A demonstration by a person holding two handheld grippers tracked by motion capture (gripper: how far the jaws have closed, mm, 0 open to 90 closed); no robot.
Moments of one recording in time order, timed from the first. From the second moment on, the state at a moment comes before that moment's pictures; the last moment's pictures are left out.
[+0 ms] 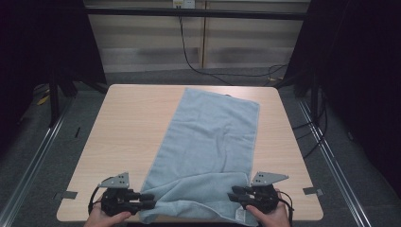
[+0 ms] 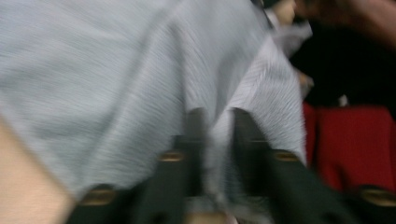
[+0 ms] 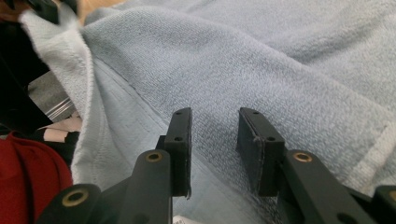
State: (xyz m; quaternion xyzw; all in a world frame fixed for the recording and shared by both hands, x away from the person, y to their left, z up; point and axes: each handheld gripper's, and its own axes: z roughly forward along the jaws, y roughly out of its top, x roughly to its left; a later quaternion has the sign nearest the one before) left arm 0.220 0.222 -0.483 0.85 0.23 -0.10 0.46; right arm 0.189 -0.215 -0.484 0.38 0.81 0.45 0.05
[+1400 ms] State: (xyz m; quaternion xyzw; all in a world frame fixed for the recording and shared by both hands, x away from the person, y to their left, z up) left arm 0.260 0.212 -0.501 0.86 0.29 -0.04 0.42; right arm 0.187 -0.245 -0.476 0.41 0.79 0.44 0.09
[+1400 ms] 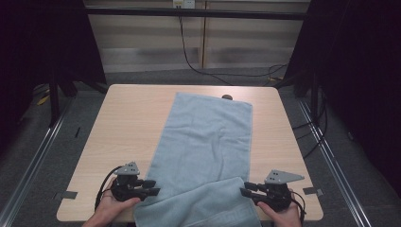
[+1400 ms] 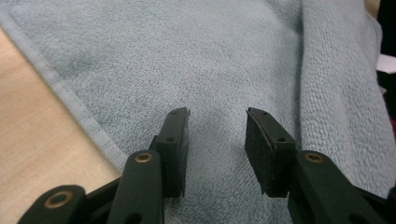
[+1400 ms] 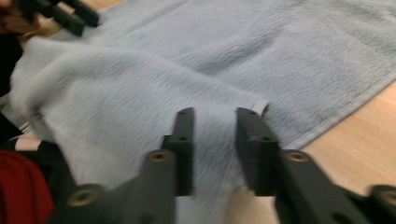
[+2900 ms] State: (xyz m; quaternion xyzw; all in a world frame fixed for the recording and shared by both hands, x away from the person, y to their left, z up) left arm 0.335 0.192 -0.504 0.85 0.32 0.05 0.41; right arm 0.285 -0.210 -0.502 0.41 0.82 0.38 0.11
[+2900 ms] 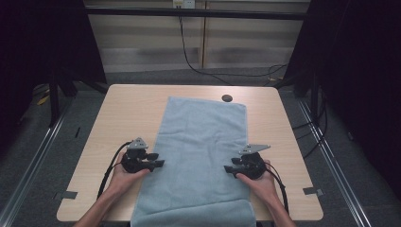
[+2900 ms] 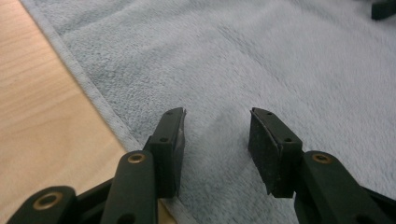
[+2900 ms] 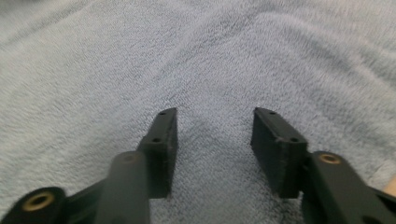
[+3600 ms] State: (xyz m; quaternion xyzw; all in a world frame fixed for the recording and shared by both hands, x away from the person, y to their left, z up) left arm 0.238 0.211 -0.500 0.87 0.26 -0.05 0.41; right arm 0.205 -0.213 -0.497 0.36 0.85 0.38 0.05
